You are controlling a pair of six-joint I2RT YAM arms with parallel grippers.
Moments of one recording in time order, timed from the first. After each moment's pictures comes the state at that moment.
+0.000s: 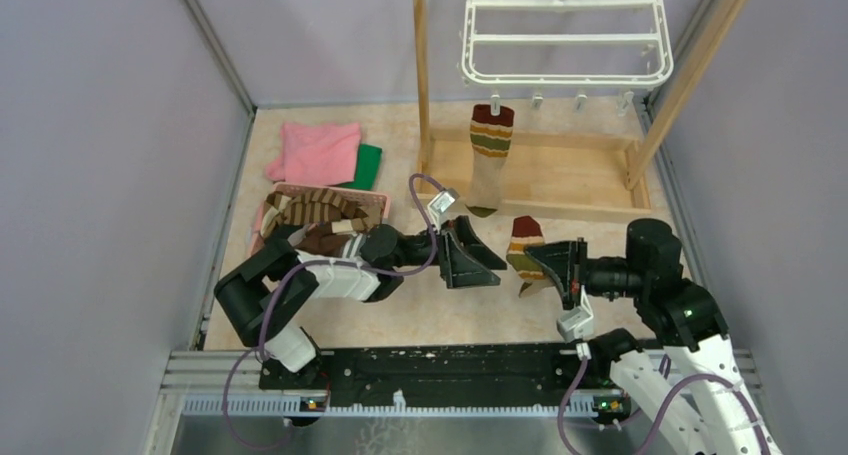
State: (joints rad) left arm -0.88 1.58 0.58 1.41 0.78 -1.12; right arm 0.34 0.51 0.81 -0.79 -0.96 -1.87
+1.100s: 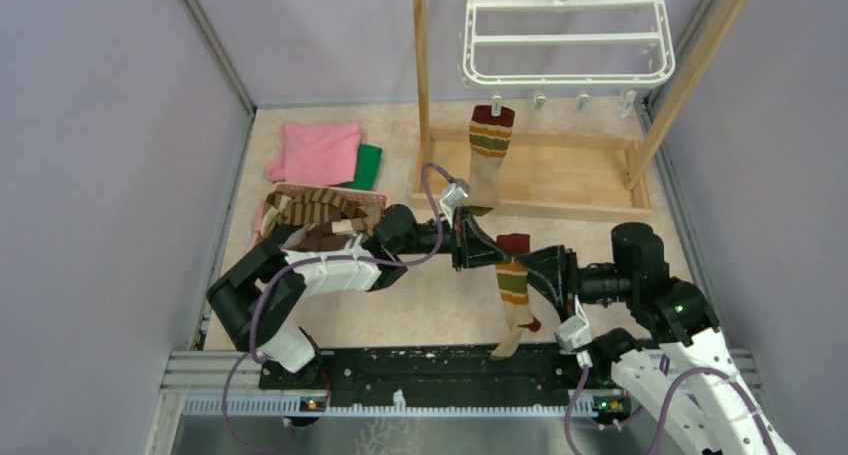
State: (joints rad) left arm -0.88 1.59 0.75 1.07 0.74 -0.83; right arm 0.41 0.52 0.75 -0.86 -0.97 -2.00
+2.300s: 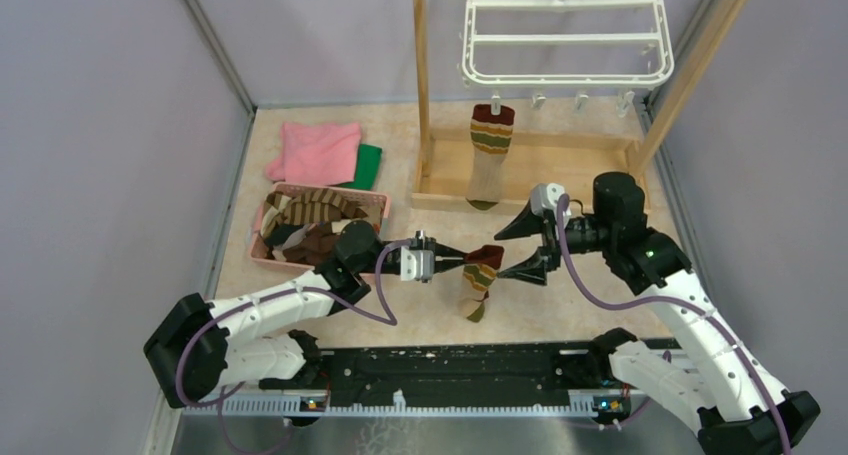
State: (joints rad) left arm -0.88 1.14 0.55 0.75 0.77 0.32; right arm 0.43 0.83 0.89 -0.50 -1.11 -0.38
